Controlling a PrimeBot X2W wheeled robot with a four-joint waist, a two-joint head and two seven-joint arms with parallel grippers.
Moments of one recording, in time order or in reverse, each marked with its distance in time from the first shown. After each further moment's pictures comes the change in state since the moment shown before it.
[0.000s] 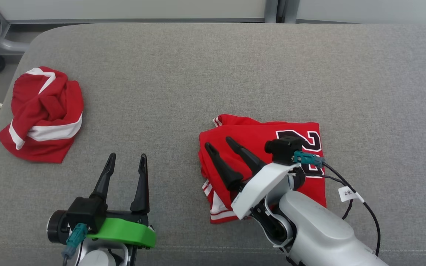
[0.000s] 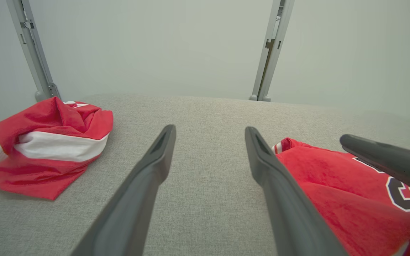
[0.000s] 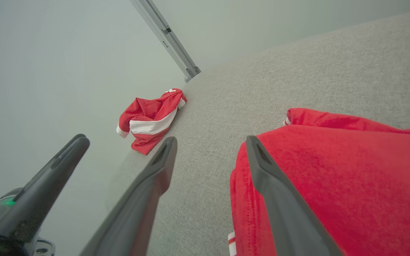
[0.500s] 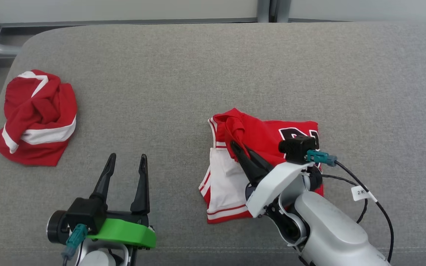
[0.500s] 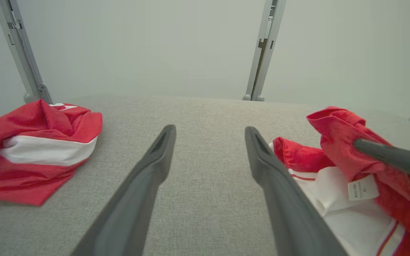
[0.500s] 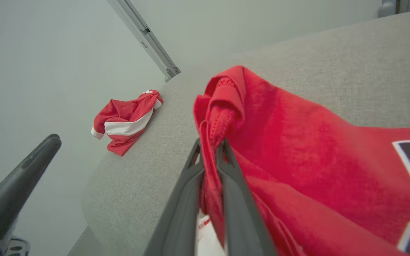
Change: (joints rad) left arm 0.006 0.013 -0.011 -0.013 -0.011 0.012 0.000; right arm 0.067 -0.021 -0.138 -0.080 -0.112 0.000 0.093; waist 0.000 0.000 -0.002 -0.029
